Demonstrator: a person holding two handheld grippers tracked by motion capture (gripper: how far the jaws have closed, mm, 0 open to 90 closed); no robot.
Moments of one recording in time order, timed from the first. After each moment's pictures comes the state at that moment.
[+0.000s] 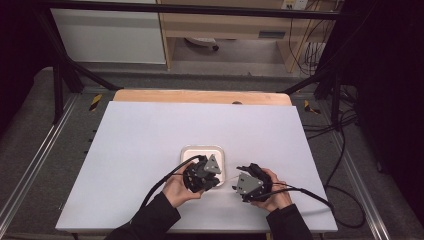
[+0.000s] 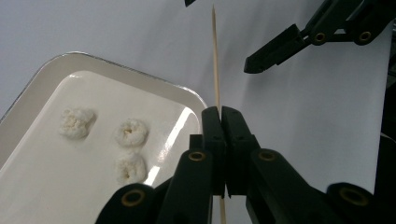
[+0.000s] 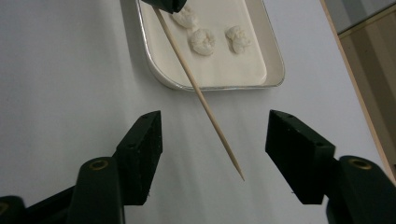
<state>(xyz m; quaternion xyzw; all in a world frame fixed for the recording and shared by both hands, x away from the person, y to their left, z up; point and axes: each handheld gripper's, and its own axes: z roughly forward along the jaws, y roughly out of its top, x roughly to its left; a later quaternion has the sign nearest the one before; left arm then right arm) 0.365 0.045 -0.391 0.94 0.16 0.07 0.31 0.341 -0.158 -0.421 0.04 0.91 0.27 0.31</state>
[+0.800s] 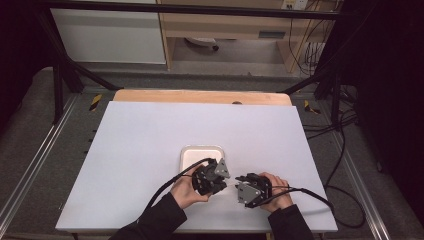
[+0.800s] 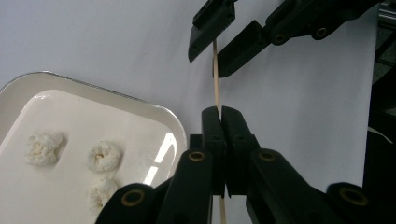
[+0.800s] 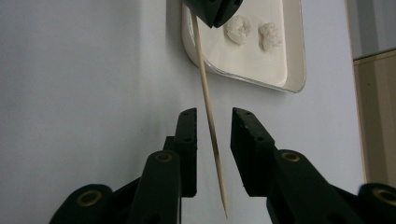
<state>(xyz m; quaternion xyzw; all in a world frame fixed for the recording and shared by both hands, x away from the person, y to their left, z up) 0.361 0.025 -0.393 0.94 0.13 0.06 0.30 0.335 -0.161 -0.428 -0.07 0.92 0.22 0.32</state>
